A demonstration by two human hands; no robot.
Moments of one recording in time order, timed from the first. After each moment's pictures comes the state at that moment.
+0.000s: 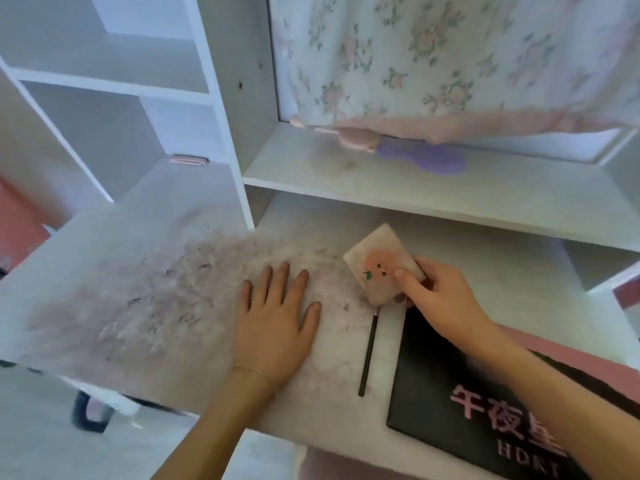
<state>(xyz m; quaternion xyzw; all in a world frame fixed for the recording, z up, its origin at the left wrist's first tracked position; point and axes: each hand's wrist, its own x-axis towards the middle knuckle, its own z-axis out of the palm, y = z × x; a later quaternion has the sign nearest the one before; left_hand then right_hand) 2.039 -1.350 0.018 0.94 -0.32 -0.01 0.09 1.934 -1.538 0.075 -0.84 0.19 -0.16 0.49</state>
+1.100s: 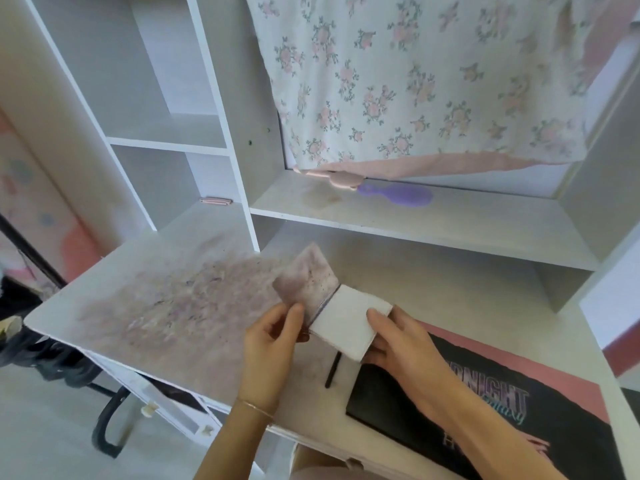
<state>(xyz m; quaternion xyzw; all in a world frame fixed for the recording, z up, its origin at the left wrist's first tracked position) 1.961 -1.359 0.058 0.72 -0.15 -0.03 0.68 1.881 -1.505 0.070 -0.60 0.17 -0.08 0.78</state>
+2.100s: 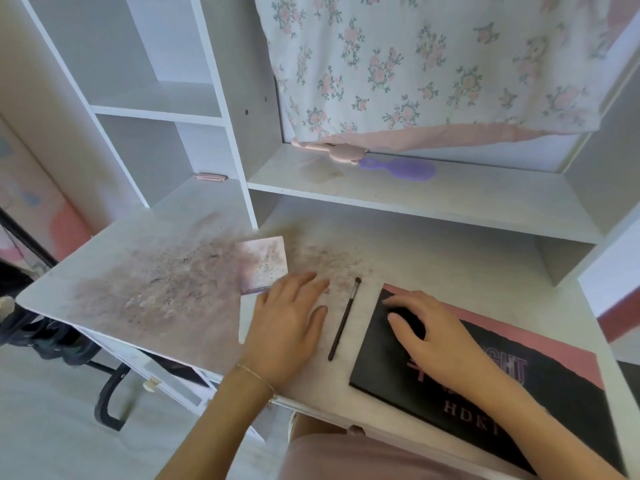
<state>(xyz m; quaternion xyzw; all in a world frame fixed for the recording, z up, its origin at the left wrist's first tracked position) 1.971 -1.354 0.055 0.89 -0.40 0.08 0.23 1.854 -1.532 0.065 -0.94 0.13 -0.08 0.32</state>
